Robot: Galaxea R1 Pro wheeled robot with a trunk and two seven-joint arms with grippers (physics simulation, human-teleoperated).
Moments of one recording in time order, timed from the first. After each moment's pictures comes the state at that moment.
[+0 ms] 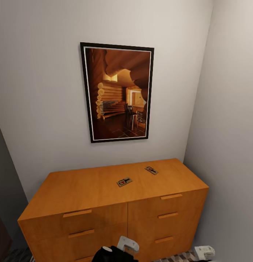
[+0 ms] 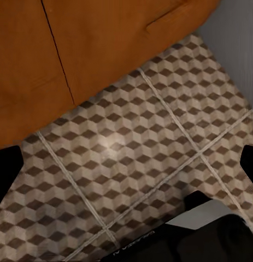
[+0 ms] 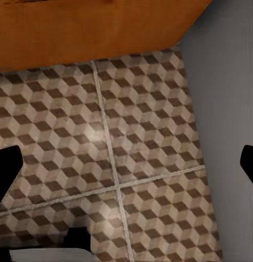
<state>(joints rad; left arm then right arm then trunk) -0.20 -0.15 -0.51 -1.02 0.20 0.70 0.07 -0.19 -0.15 -0.01 -0.74 0.02 0.47 0.04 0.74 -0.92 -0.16</state>
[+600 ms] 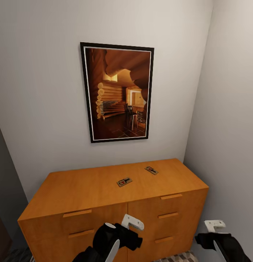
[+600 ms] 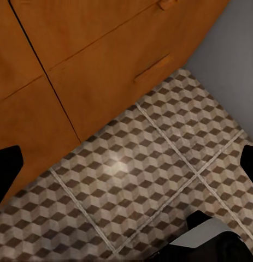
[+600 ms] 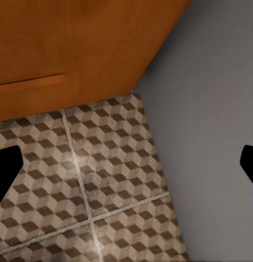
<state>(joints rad) -0.23 -0.17 -0.52 -1.35 0.14 0.97 0.07 -0.19 -0.23 -0.07 -1.12 0.02 0.75 0.04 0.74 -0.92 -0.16</state>
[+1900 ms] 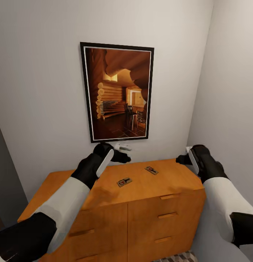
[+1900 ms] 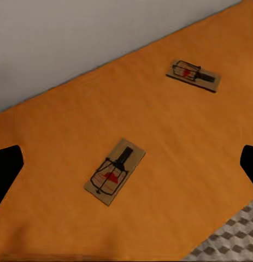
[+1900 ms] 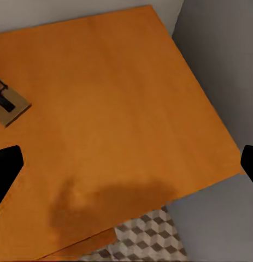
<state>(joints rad) -1.03 -0.17 -0.37 -0.89 0.30 0.99 0.06 -1.02 -0.13 -0.08 -0.78 0.09 0.99 -0.01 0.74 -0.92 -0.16</state>
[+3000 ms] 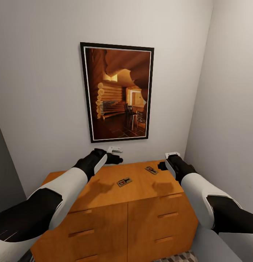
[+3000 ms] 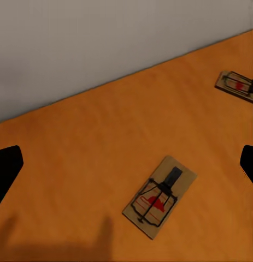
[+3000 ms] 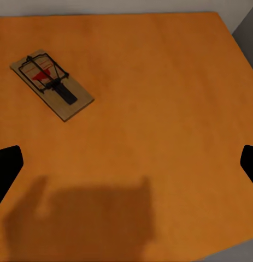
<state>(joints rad) -1.18 -0.16 -0.33 -0.35 0.25 0.57 -0.06 -1.13 0.03 -0.07 -0.32 0.17 0.60 -0.13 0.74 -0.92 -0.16</state>
